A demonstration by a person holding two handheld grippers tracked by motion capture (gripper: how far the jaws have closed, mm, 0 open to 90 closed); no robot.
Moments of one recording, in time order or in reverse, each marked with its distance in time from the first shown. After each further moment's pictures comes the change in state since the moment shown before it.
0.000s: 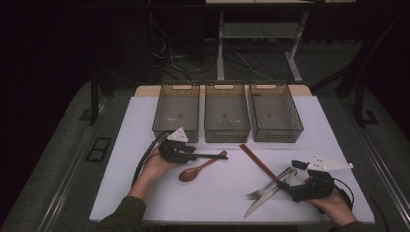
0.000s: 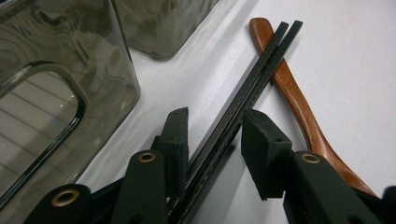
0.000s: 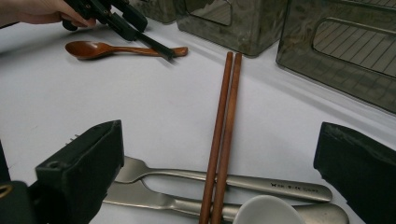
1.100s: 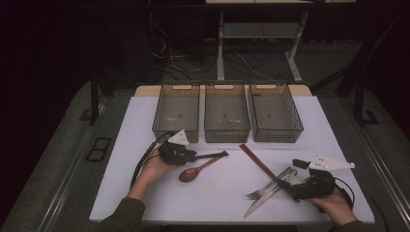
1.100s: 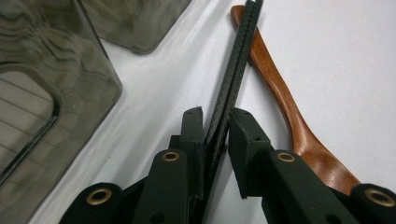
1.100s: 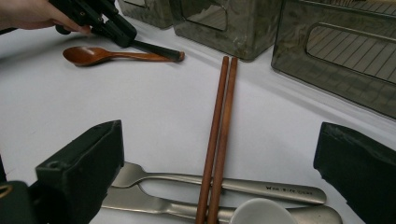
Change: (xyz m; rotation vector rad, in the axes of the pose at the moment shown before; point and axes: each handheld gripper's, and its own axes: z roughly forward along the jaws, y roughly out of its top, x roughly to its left) left arm -0.008 0.001 -0.004 0.043 -0.021 0.061; right arm -0.002 0.001 -0.002 -0.018 -0.006 0.011
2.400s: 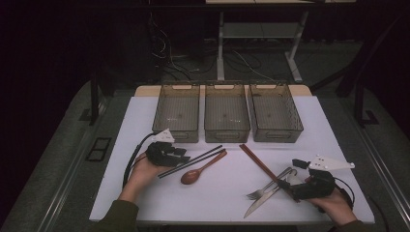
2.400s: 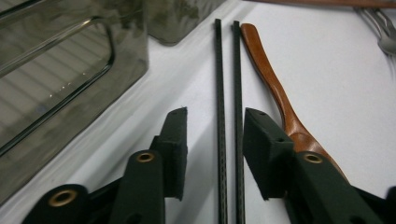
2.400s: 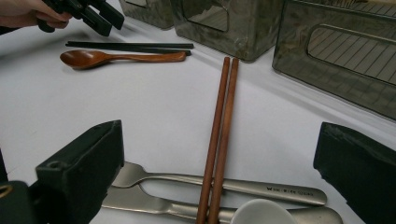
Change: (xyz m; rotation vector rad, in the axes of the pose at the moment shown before) left arm 0.003 -0.021 -0.033 -0.101 0.012 -0.191; right arm 0.001 0.000 0.000 0.002 0.005 -0.005
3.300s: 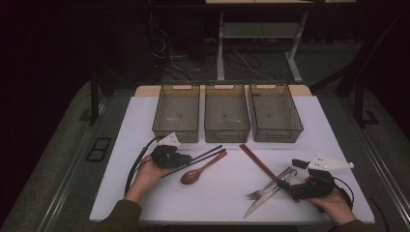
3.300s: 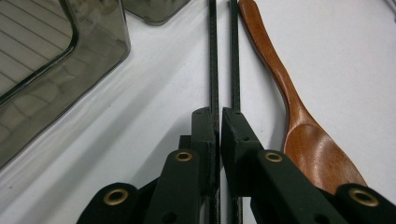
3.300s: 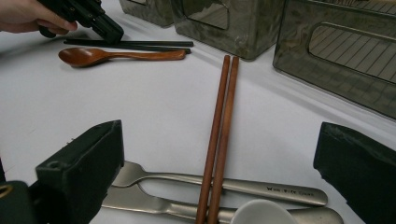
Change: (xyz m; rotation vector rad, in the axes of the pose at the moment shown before) left arm -0.008 -0.002 0.018 0.069 0.009 0.049; right arm 0.000 0.000 0.001 0.006 -0.004 -0.005
